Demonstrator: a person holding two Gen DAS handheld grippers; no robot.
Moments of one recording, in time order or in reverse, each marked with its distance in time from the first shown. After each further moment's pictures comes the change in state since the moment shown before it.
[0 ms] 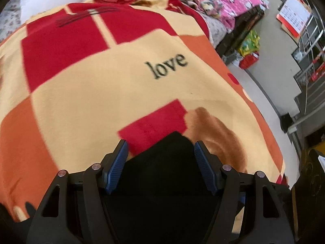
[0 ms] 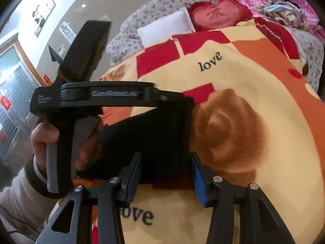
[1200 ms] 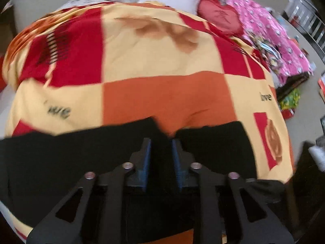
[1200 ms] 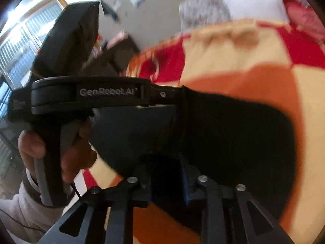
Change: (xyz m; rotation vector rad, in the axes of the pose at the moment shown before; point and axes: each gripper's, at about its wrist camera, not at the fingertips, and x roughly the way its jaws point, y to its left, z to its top) left arm -0.164 0.194 -0.152 -0.440 -0.159 0.230; right arm 0.121 0.210 -0.002 -0.288 0.265 0.331
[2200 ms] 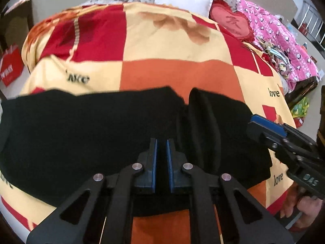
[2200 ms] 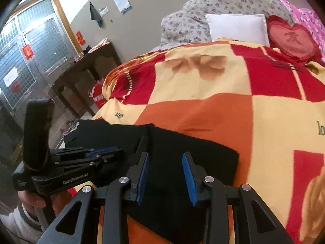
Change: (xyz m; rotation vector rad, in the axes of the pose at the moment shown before) left arm -0.006 0.004 -0.050 -0.054 -0.051 0.057; right arm -0.035 -0.024 0.027 -0.018 -0.060 -0.261
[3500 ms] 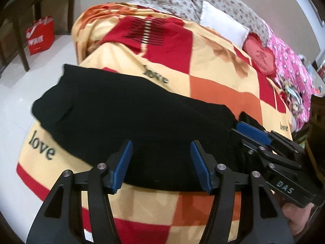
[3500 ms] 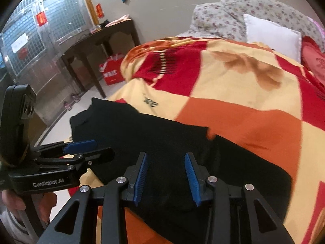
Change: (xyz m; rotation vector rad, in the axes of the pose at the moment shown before) left arm -0.064 0.094 -0.026 -0.257 -0.096 0.079; right arm 0.064 0.101 0.022 -0.199 0.097 0.048
